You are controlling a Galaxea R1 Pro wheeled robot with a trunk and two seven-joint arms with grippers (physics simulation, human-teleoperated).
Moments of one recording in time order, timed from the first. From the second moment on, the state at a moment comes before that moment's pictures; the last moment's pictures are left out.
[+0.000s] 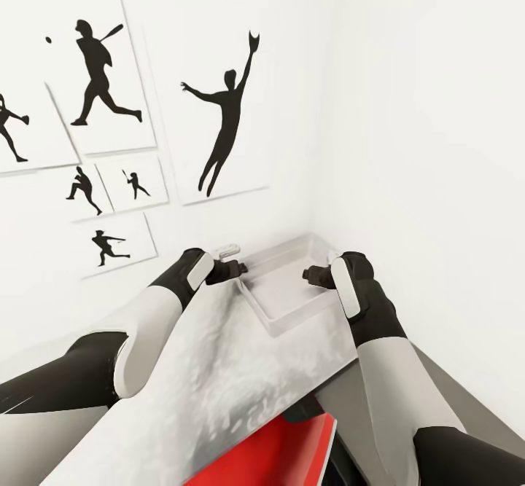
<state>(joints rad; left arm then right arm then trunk) -1.23 -0.17 0.09 -0.31 0.28 0.63 0.09 -0.91 0.17 -0.06 -1.06 -0.28 1.03 -0.37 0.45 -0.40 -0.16</state>
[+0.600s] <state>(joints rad) -1.23 -0.17 0.09 -0.38 0.28 0.64 0.09 -0.91 0.17 -0.06 -1.06 -0.28 1.03 -0.37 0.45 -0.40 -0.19</state>
